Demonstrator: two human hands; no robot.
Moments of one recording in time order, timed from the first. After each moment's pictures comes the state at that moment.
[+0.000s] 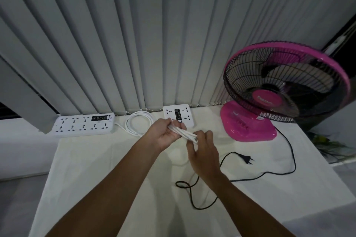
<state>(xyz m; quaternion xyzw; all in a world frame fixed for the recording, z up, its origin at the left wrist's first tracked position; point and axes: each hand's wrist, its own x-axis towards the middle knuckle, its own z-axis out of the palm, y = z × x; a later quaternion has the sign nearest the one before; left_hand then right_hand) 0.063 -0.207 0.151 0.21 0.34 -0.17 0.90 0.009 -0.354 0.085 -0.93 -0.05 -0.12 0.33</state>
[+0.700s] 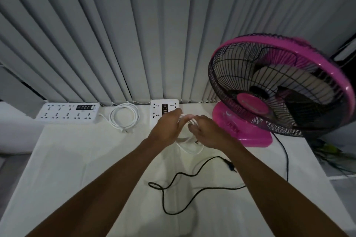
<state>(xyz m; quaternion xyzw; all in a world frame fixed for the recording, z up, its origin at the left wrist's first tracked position) 0.111 -0.298 0.097 0.93 -0.03 0.07 0.36 0.146 -0.471 0.099 -0.91 -0.23 0.17 0.29</state>
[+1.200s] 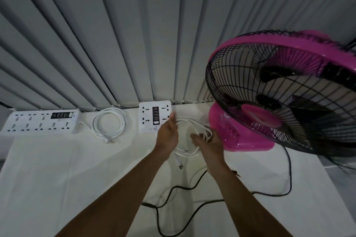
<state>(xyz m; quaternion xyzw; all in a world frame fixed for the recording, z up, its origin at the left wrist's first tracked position) 0.158 -0.322 0.030 0.75 0.25 -0.05 0.61 0.142 -0.469 0.024 -0.69 0.21 0.12 0.68</state>
